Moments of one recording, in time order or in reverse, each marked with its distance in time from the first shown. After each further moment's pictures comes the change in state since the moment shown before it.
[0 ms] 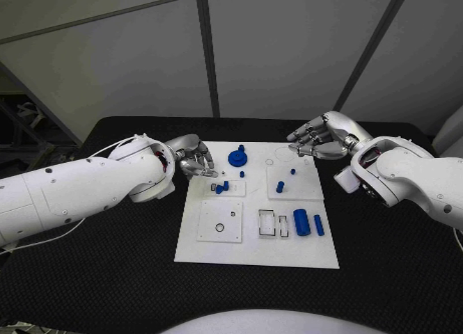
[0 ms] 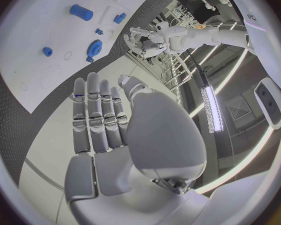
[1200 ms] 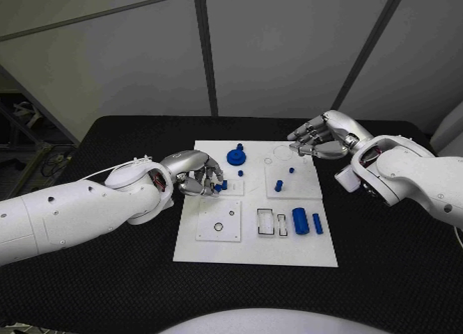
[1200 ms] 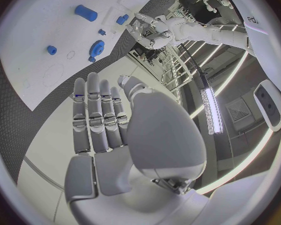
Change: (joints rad) left arm -0.076 -0.025 -0.033 0.010 -0.255 -0.096 0.311; left_hand 0.171 0.056 -0.227 -0.020 0.000 0.034 0.001 -0.077 -0.180 -0.085 -0.006 0.182 -0.030 -0.083 0.004 0.123 -0.062 0.000 -0.012 0.012 -0.082 -0.019; right arm 0.000 -0.011 0.000 0.005 -0.021 0.000 0.000; right_hand 0.000 0.000 0.003 -0.003 0.000 0.000 0.000 0.000 0.000 0.000 0.000 0.000 -0.001 0.000 0.000 0.000 0.000 0.000 0.000 0.000 0.000 -0.001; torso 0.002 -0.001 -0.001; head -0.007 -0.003
